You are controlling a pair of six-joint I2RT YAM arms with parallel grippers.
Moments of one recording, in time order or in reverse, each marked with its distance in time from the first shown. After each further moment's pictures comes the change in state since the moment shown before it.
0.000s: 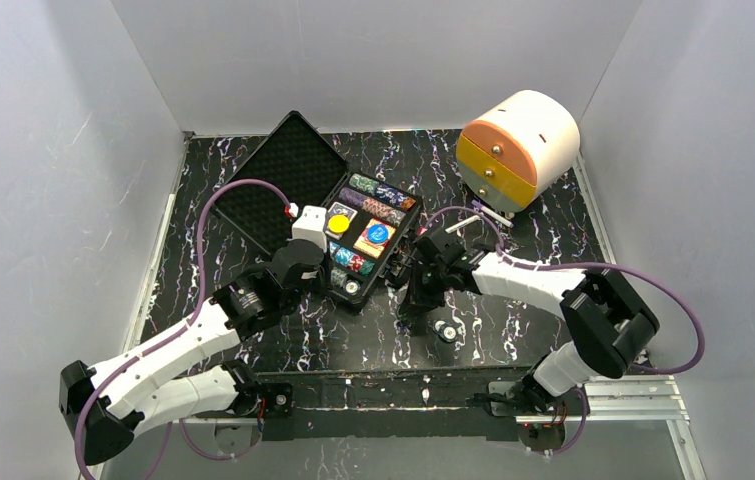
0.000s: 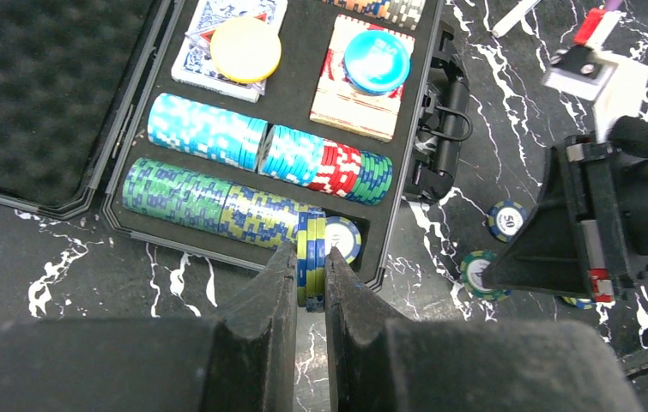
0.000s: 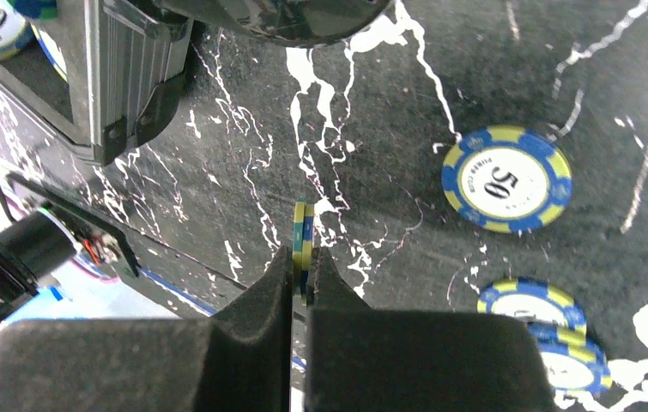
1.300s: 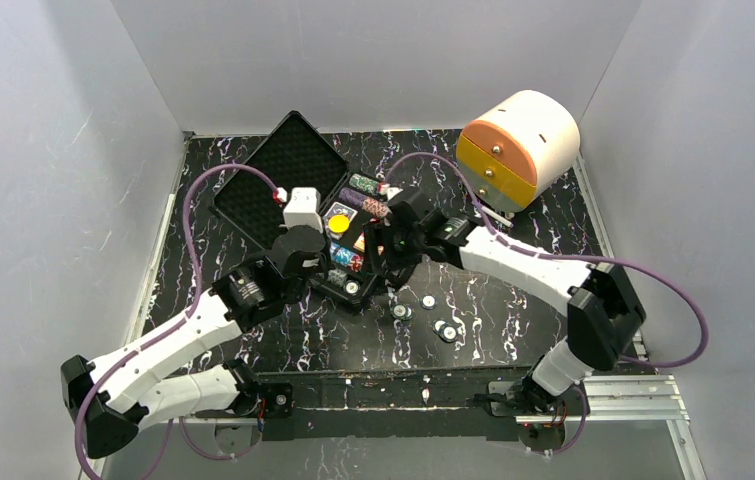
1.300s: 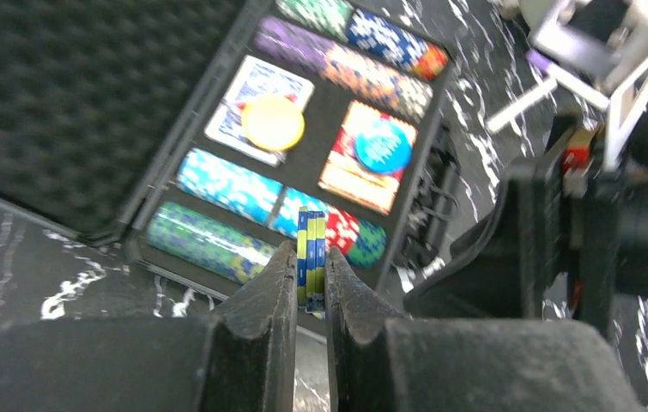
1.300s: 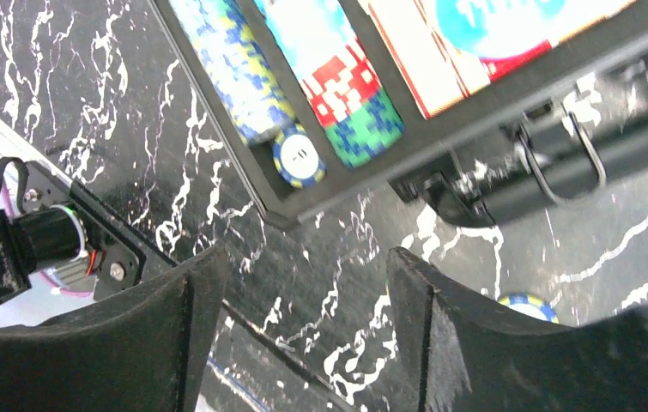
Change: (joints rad) left arm 0.000 0.052 0.101 0.014 -0.079 -0.060; right arm 0.045 0.025 0.314 -0.035 0.092 -0.333
